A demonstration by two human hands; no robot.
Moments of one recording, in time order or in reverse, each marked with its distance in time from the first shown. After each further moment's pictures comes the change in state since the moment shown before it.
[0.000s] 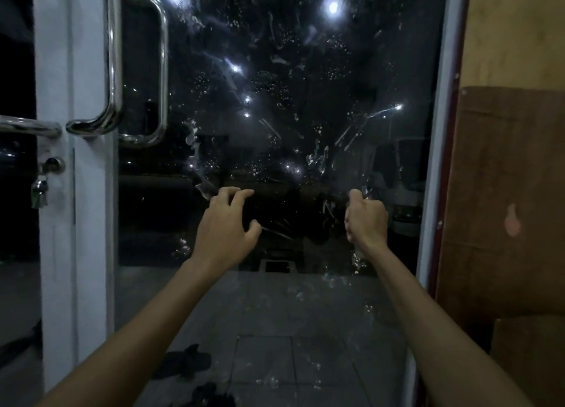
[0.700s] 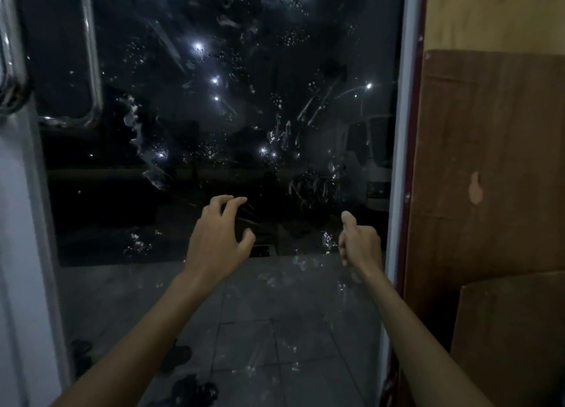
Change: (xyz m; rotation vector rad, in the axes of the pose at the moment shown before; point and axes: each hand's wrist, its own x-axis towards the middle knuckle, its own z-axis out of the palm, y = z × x) left_hand -0.015 0.024 0.066 -0.076 -0.089 0.029; right_hand -0.013 0.095 -0.046 -0.107 -0.017 0.118
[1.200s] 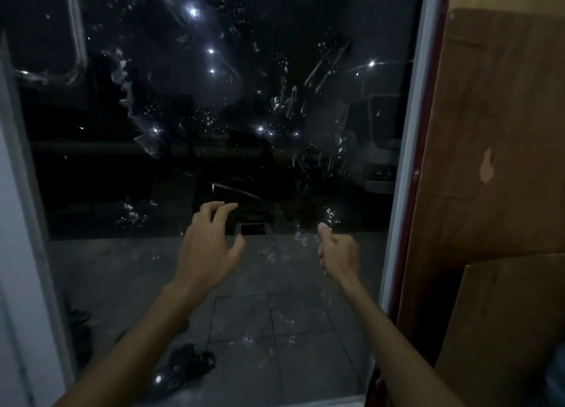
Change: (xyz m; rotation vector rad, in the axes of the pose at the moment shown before) left_hand -0.042 -0.033 0.026 -0.043 -0.075 -0.067; right_hand -0.039 0.040 0.042 -0.151 -0.034 0.006
